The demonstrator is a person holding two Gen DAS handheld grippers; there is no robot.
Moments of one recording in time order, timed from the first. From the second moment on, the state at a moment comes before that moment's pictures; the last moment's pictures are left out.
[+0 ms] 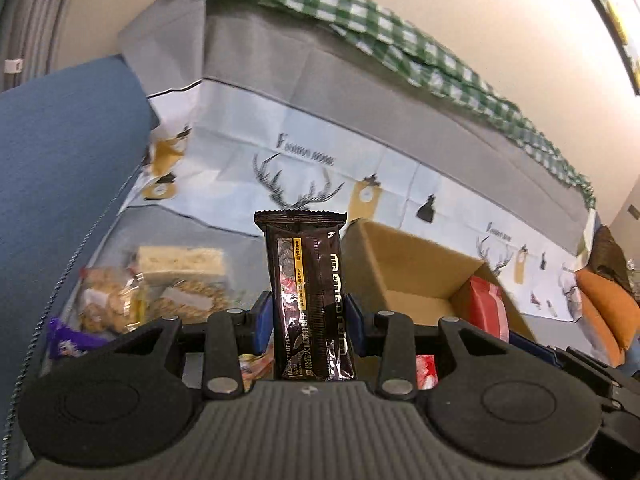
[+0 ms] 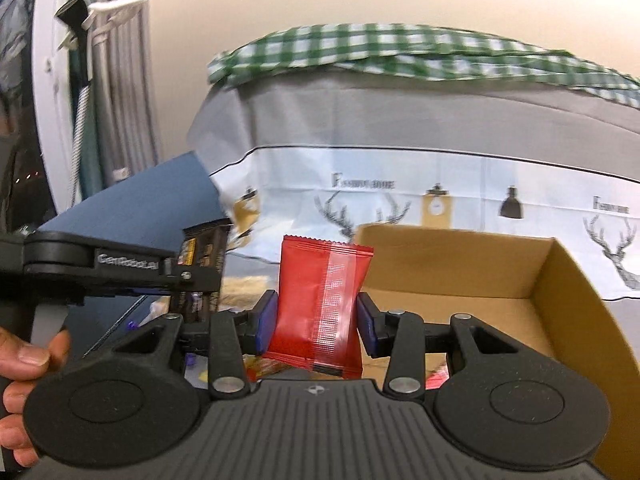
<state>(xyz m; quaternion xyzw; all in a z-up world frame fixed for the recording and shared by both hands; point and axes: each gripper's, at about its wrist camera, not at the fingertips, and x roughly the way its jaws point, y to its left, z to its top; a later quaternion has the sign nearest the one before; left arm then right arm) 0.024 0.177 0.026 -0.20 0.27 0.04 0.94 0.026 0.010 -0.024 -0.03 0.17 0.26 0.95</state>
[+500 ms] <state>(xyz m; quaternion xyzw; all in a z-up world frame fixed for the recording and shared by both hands) 0.048 0.120 0.028 -0.18 0.25 -0.02 0.95 0.051 -0.069 -0.033 -0.01 0.16 0.18 0.97</state>
